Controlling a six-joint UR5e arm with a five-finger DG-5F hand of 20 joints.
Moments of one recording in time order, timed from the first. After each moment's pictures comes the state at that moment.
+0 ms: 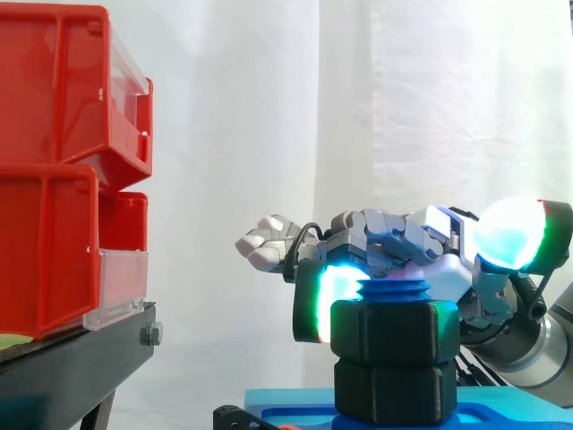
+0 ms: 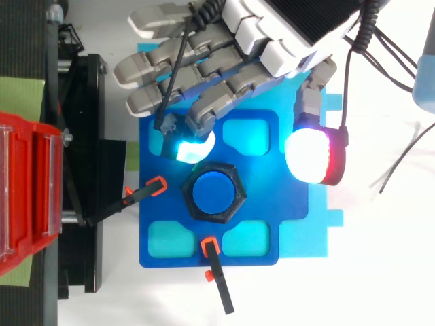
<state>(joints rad) -0.15 -2.57 -1.07 -1.94 -2.37 -0.78</state>
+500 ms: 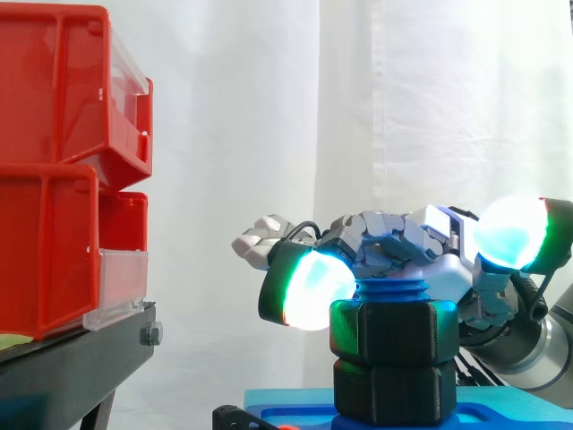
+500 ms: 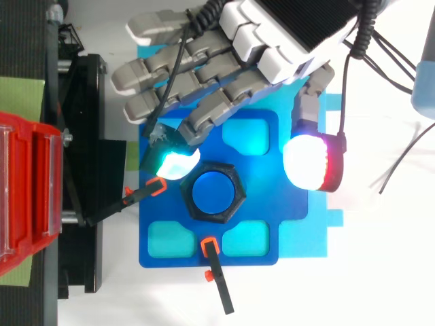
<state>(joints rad) -0.14 -2.57 -1.07 -1.94 -2.36 -0.78</state>
